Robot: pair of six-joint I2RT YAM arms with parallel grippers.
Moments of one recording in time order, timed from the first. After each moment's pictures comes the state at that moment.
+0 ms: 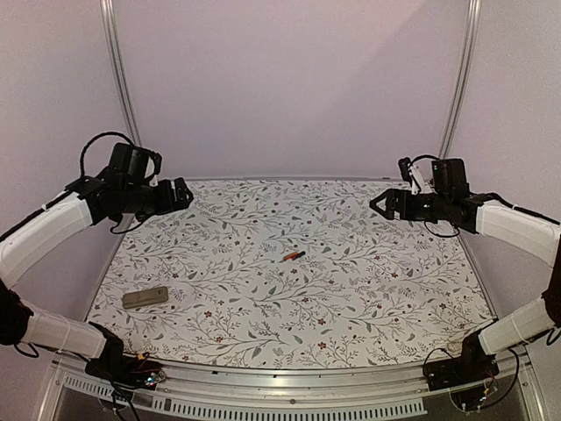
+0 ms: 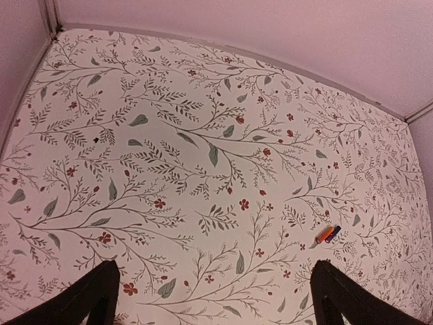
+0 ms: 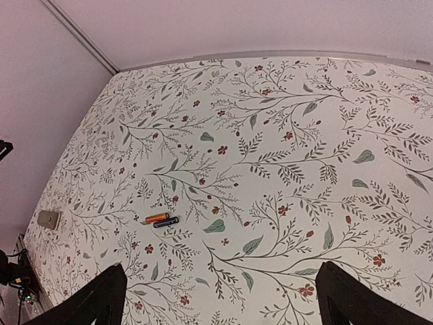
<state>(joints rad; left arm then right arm) -0.39 1.23 1.08 -0.54 -0.10 -0.48 0.28 1.35 0.93 -0.14 -0.39 0.23</state>
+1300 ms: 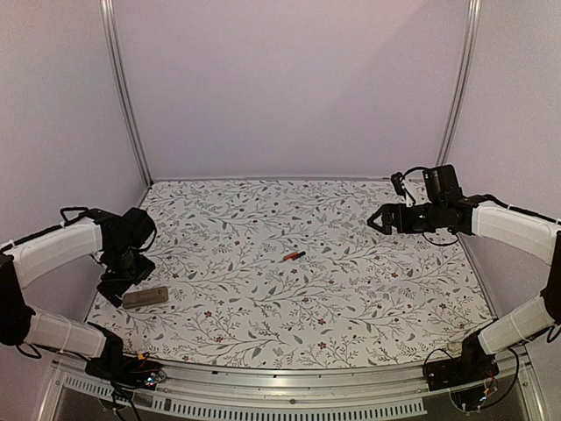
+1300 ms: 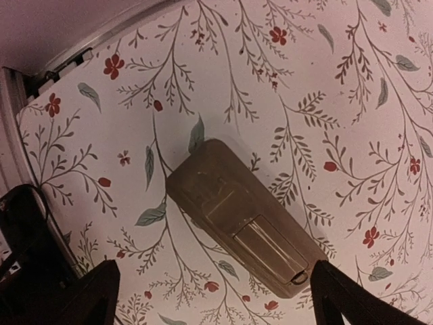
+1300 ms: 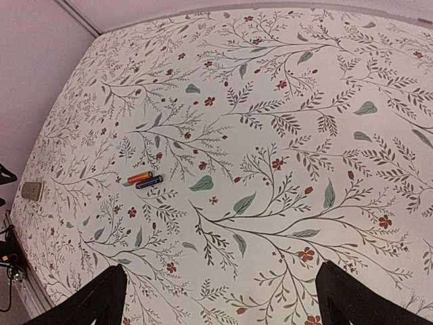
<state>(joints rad) -0.30 1.20 0.78 -1.13 -0.35 -1.44 0.33 1.37 0.92 -0.28 -0.36 0.18</state>
